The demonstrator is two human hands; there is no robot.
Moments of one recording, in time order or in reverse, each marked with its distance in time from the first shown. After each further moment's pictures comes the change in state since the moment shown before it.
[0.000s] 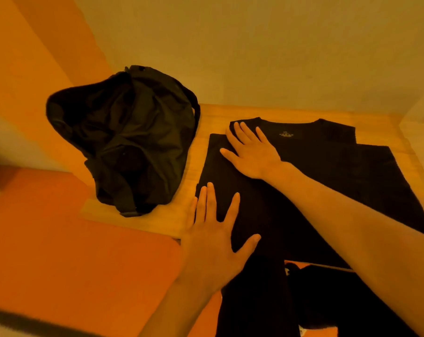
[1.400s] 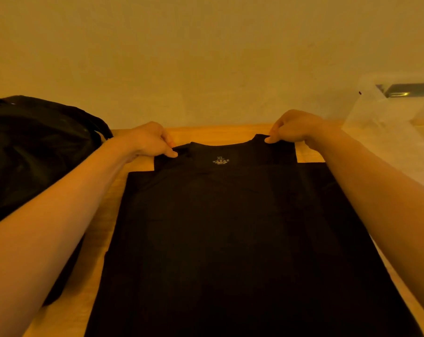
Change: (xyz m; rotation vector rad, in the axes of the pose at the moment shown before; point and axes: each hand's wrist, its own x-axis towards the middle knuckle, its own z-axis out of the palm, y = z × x) left_hand 0.321 -0.007 -0.067 -0.431 -0.453 -0.179; right_hand -0.016 0.223 -0.081 0.681 -0.121 0.681
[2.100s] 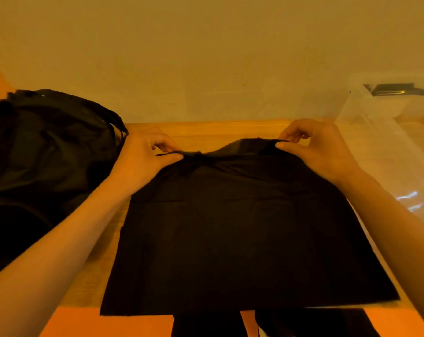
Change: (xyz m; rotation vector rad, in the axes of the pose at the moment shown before) left_hand -0.095 -0.038 0.037 -0.166 0.468 0.546; right_hand -0.083 0.069 0.030 0.113 0.435 -0.682
